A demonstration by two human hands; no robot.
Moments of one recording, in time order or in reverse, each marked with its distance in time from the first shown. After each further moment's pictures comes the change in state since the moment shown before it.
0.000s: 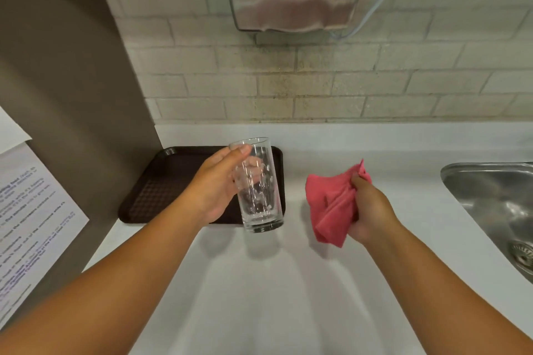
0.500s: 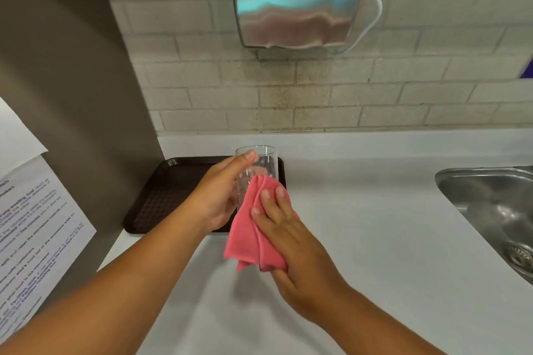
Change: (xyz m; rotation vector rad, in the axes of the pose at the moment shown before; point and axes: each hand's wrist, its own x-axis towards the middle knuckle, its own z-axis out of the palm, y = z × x) left_hand -0.015 0.017 0.002 0.024 -0.017 -0.062; right_hand -0.091 0.082 0.035 -1.126 -0.620 -1.199
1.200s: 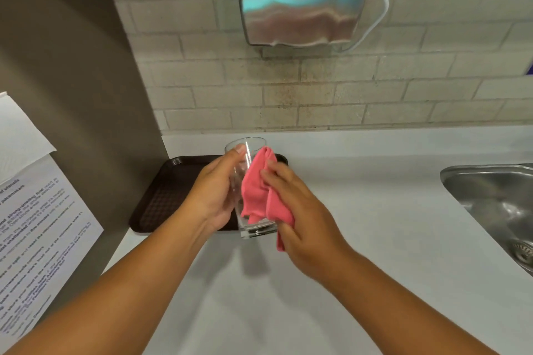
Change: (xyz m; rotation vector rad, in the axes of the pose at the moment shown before) left_hand -0.009 0.003 -0.008 -0.064 0.082 0.060; right_hand 0.044 -0.014 -0.022 0.126 0.088 0.148
